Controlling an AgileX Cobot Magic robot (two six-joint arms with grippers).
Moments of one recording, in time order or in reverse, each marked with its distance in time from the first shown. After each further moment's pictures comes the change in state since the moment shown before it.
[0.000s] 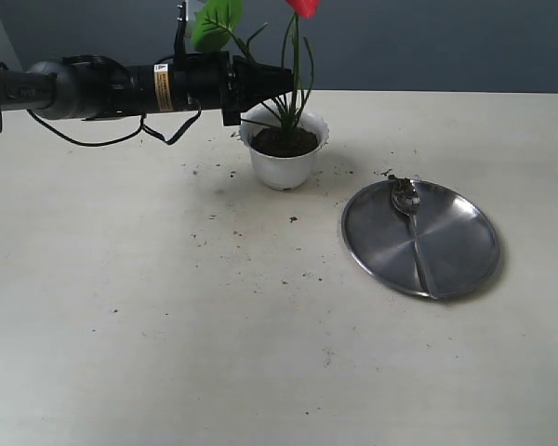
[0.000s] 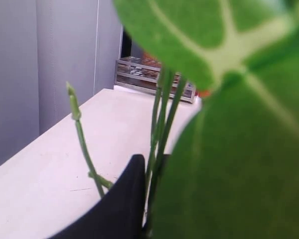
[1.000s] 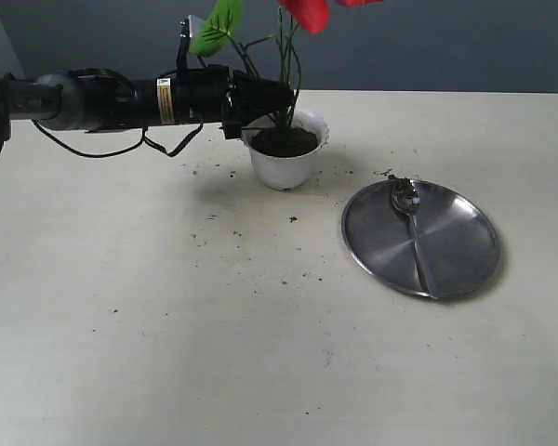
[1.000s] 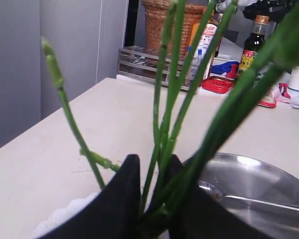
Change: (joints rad) left arm 0.008 0.027 0.004 -0.009 0.005 0.028; right arm 0.000 0.000 0.000 0.000 0.000 0.000
